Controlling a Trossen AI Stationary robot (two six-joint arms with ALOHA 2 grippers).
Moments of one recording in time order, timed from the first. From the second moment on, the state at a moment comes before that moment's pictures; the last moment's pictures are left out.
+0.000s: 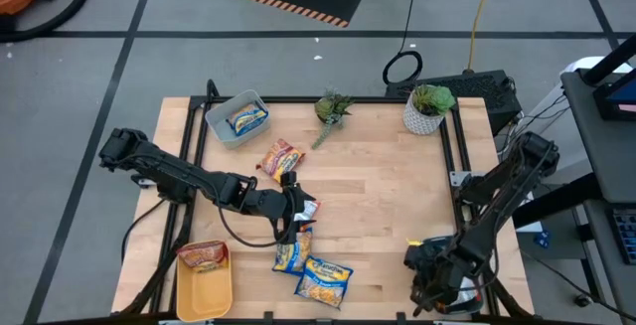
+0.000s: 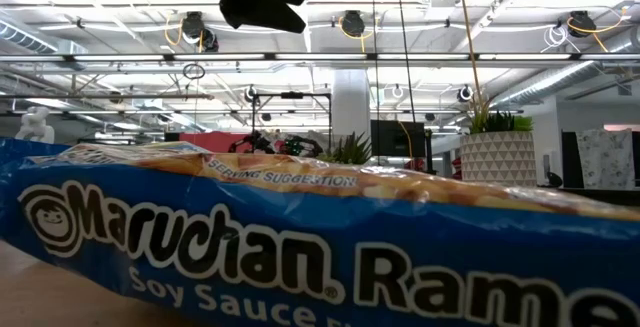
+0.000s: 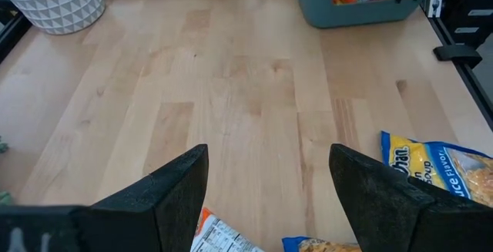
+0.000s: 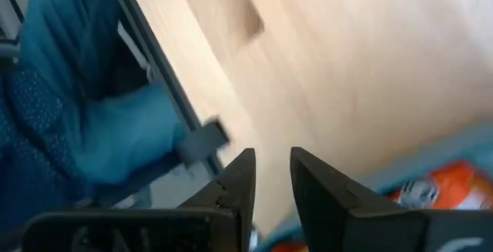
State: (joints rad) left arm -0.31 1.50 1.04 -0.15 -0.29 -0.15; right arm 0.93 1.43 0.90 -0.54 0.06 1.50
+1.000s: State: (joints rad) left arm -0.39 1.49 1.04 -0.37 -0.21 -0.45; right arm 0.67 1.80 0.90 -0.01 0.18 0.51
